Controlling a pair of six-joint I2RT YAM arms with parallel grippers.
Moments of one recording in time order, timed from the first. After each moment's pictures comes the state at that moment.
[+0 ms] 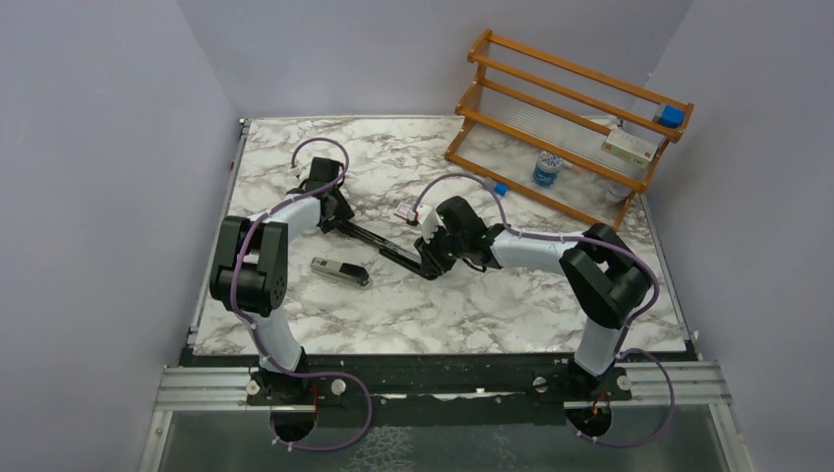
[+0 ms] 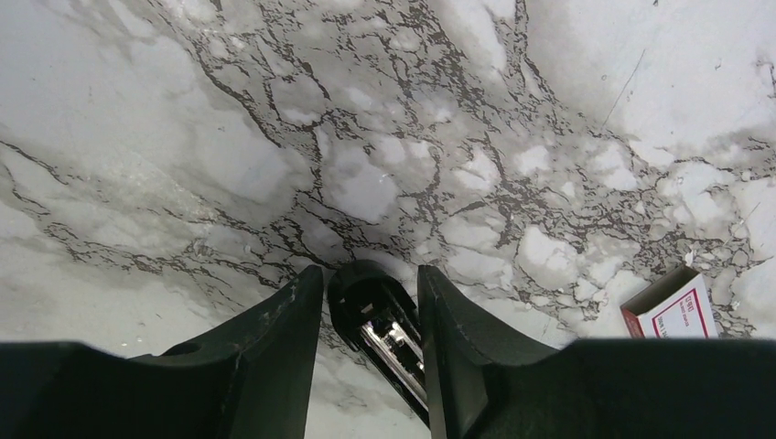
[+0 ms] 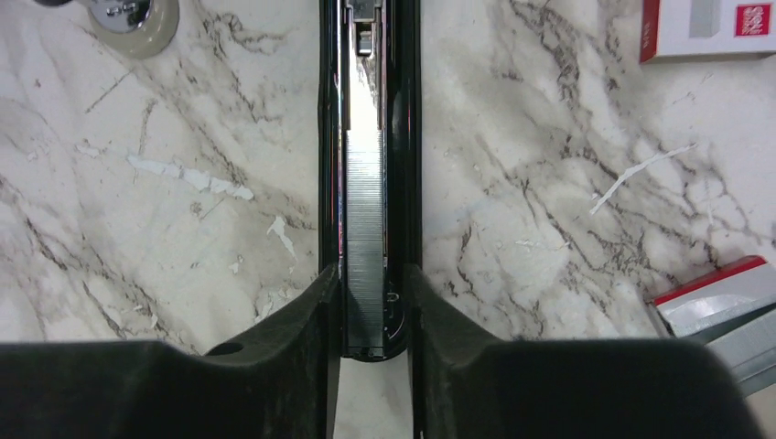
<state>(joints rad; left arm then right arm) -0.17 1.79 1.09 -0.28 -0.14 -0.70 0.76 1.81 1.02 -0.04 -0.29 -0.15</state>
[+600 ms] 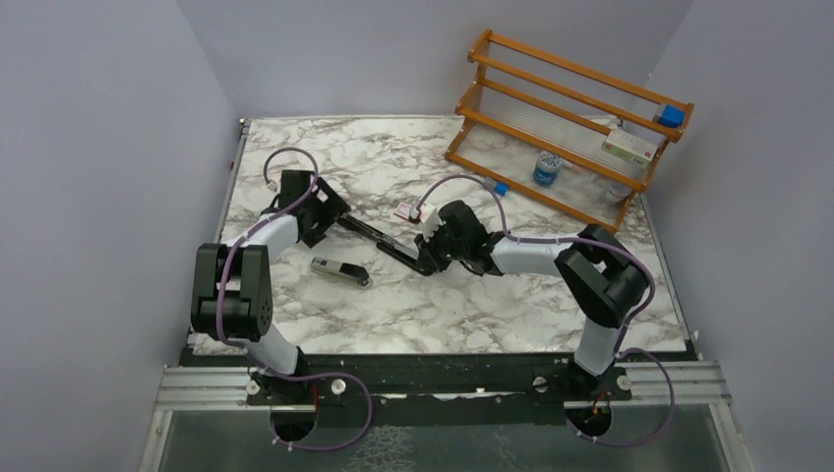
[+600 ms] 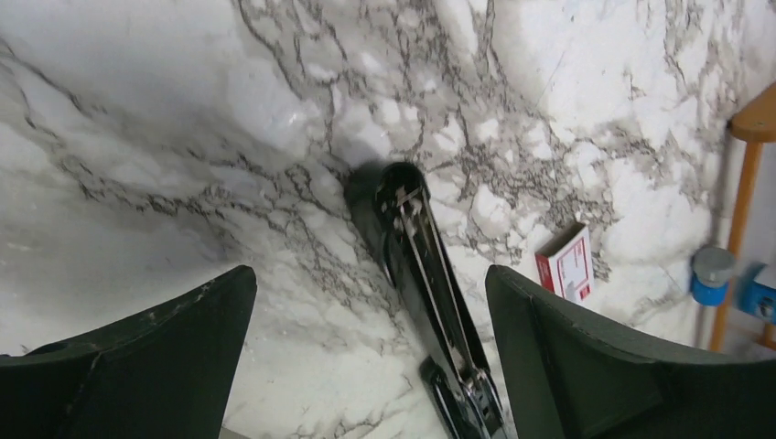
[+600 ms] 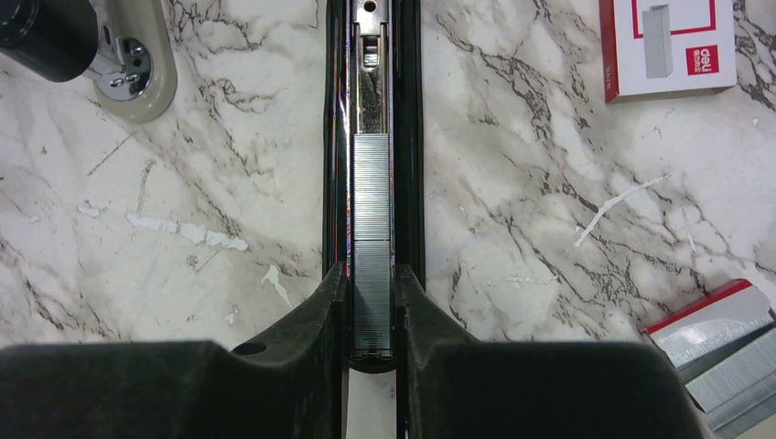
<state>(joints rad) -0.06 1.64 0.96 -0.20 0.07 -0.79 0.77 1.81 0.95 0.17 -0.27 -0.09</state>
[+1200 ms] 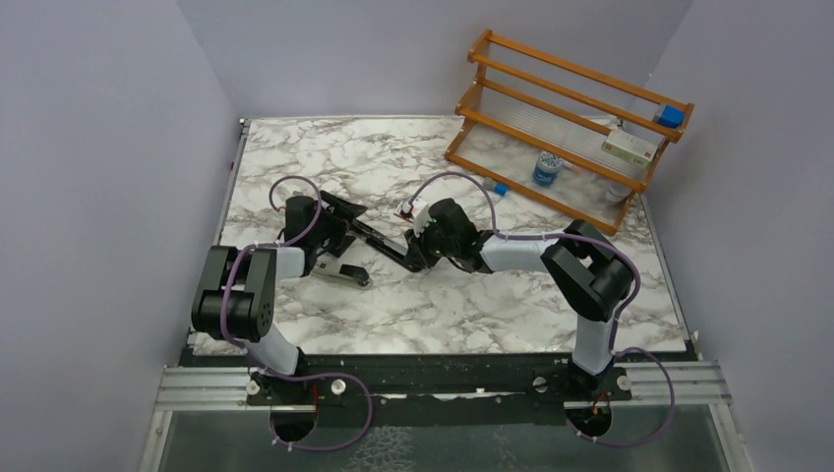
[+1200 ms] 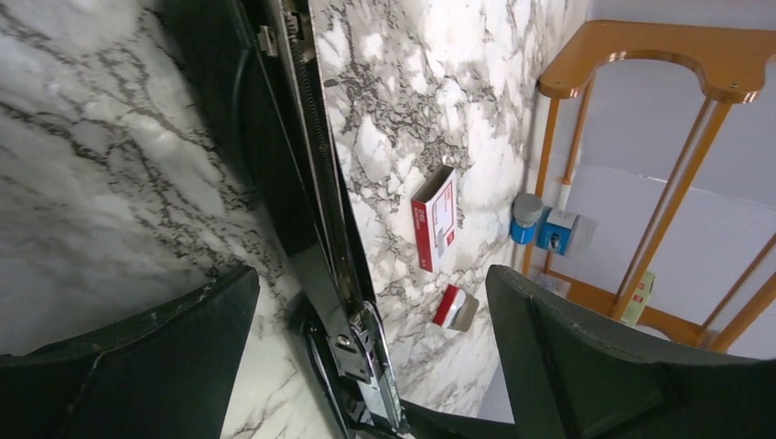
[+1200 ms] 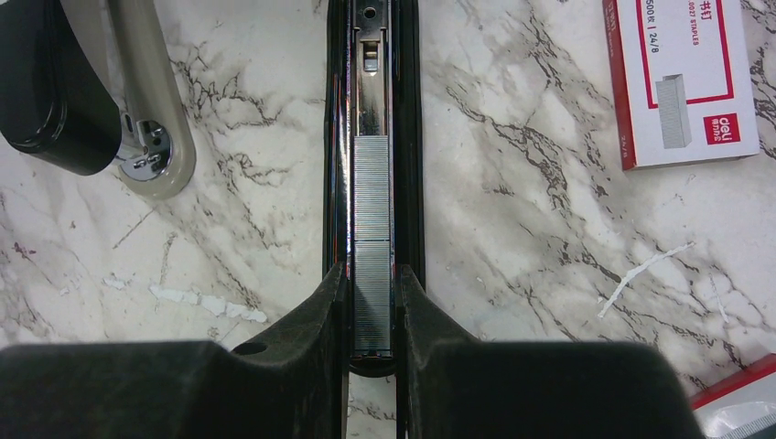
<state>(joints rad) -0.07 1.60 0.59 0.42 0.29 -1.17 0.80 1.90 1.02 0.25 -0.26 0.01</state>
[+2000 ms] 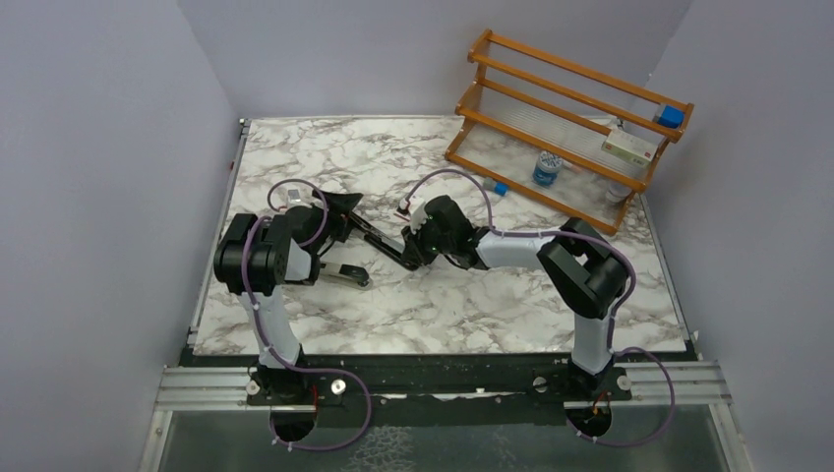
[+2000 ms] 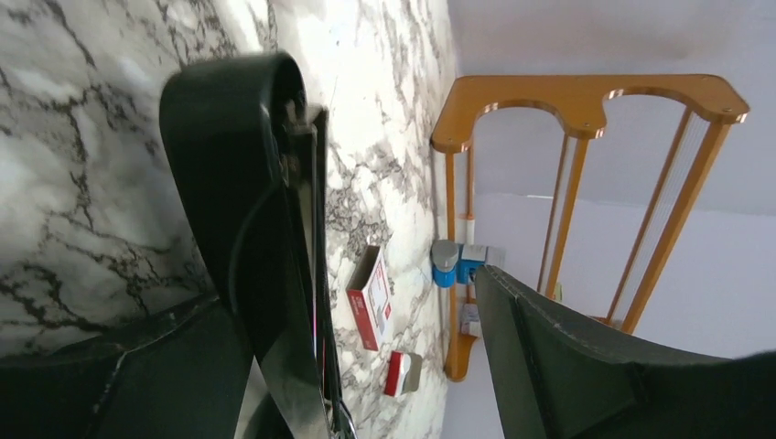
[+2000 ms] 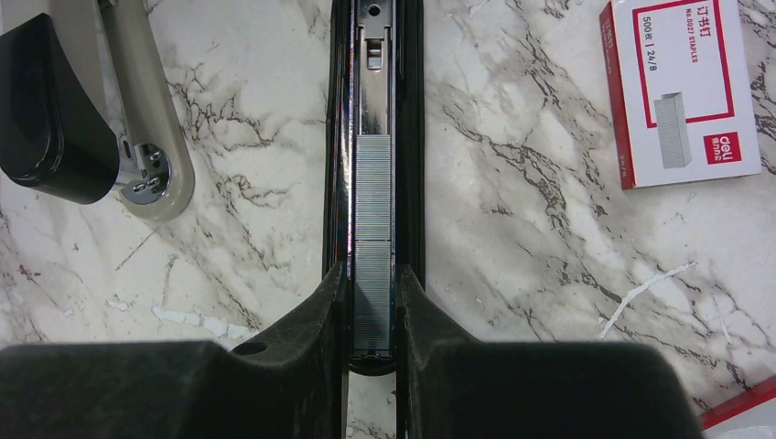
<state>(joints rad) -0.05 1.92 0.54 1.10 0.30 -1.31 0.80 1.92 1.06 0.22 -0.26 0.02</state>
